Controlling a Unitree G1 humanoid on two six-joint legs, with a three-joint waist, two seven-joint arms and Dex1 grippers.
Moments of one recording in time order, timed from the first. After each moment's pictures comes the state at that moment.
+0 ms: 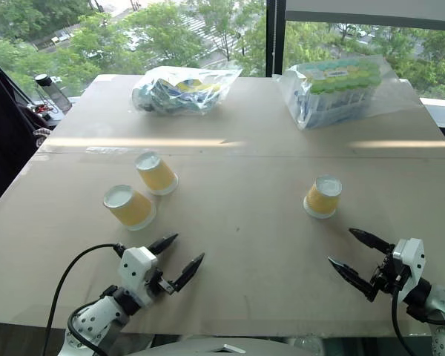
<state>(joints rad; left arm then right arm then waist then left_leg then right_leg) 0.51 0.40 0.00 -0.32 -0.22 -0.13 -0.58 0.39 -0.55 -0.30 -0.12 0.59 -0.07 1.13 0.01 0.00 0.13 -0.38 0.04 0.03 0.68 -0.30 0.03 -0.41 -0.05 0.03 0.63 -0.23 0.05</state>
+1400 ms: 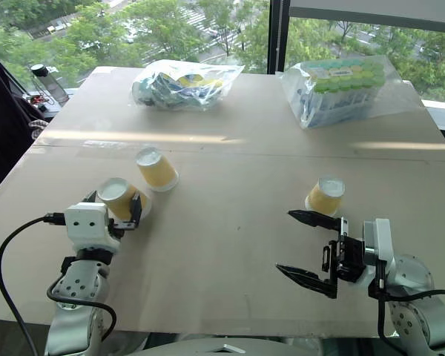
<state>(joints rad) 0.24 0.24 0.27 -0.36 -0.04 0.01 -0.11 0.24 -0.52 -0.08 -0.49 0.76 0.06 1.19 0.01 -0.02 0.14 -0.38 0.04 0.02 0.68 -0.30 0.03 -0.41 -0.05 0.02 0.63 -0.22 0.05</state>
